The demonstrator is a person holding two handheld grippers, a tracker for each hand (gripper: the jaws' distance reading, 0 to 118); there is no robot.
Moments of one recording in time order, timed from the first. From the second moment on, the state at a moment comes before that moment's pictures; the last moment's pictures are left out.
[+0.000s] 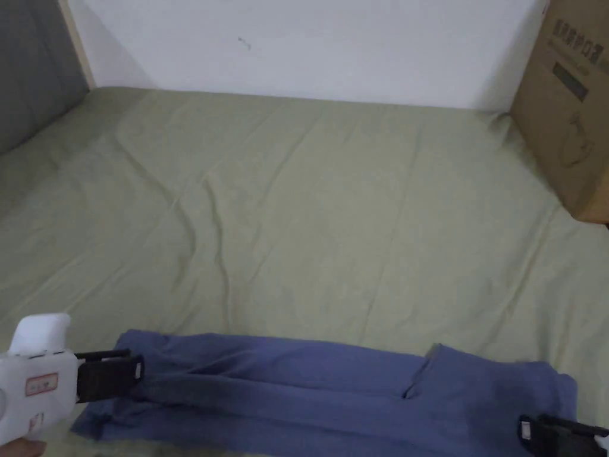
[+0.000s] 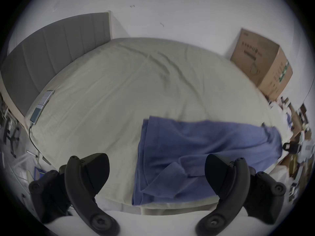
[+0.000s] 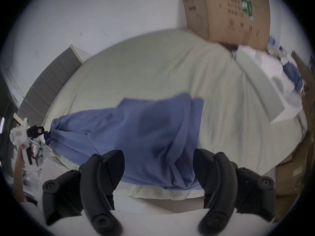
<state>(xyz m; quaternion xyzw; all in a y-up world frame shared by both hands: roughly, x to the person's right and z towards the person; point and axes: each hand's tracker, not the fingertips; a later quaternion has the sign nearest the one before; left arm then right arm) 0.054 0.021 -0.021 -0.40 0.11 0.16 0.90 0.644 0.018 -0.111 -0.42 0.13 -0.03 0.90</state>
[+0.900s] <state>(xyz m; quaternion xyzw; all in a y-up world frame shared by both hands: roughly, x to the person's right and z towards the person) -0.010 -0.013 -0.002 -0.39 0.02 0.33 0.86 0.512 0.063 -0.077 -0.28 0.18 -0.06 0.94</state>
